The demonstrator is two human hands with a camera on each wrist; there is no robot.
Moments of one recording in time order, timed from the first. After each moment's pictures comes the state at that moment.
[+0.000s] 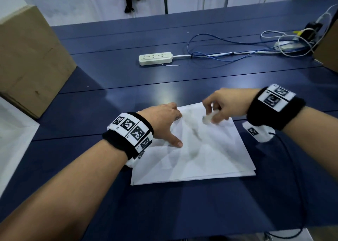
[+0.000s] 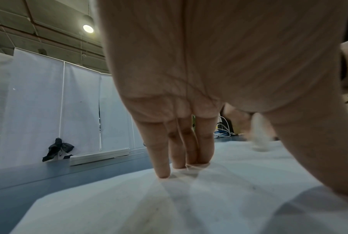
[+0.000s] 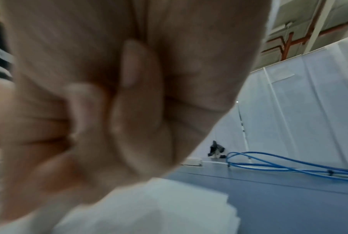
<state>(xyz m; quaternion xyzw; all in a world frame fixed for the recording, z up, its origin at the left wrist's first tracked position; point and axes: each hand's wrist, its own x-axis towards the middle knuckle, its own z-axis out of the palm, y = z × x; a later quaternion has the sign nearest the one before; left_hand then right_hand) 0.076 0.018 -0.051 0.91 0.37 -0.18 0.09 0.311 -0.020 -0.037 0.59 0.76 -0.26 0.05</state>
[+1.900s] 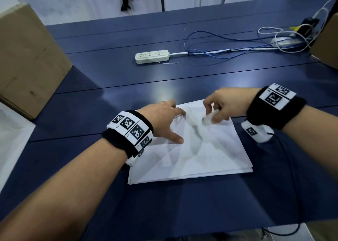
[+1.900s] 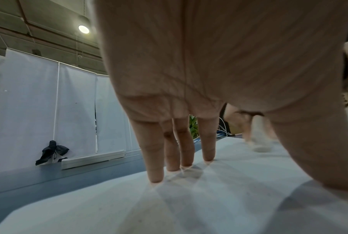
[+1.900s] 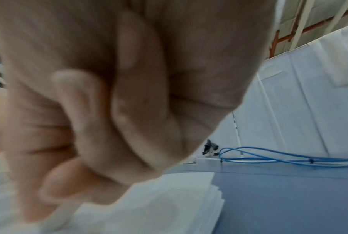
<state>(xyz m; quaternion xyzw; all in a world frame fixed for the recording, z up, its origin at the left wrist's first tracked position) 0.080 0.017 -0.053 0.92 0.35 -0.16 0.09 0.313 -0.027 -0.039 0.59 0.76 -0.26 0.04</state>
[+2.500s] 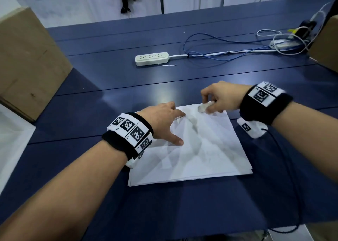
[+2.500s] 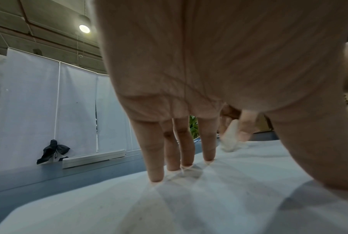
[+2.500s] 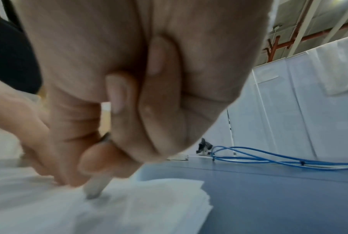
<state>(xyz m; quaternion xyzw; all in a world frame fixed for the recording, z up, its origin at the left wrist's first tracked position) 0.079 0.016 -0.053 0.92 0.35 -0.16 0.09 0.319 -0.006 -0.045 0.63 0.75 -0.19 0.00</state>
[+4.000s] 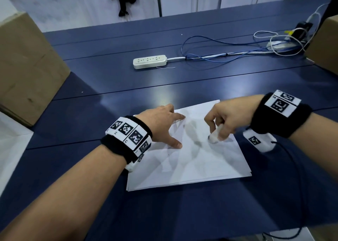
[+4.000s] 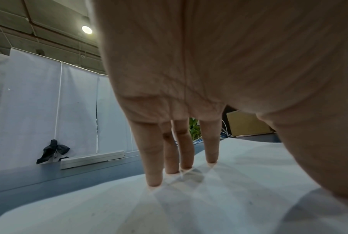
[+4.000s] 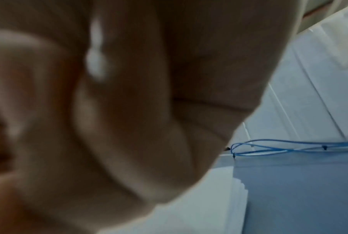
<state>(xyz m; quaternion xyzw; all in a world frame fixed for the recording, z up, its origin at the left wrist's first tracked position) 0.081 0.020 -0.055 0.91 0.36 -0.17 0.09 0.315 -0.045 -0.033 0.56 0.73 -0.37 0.10</state>
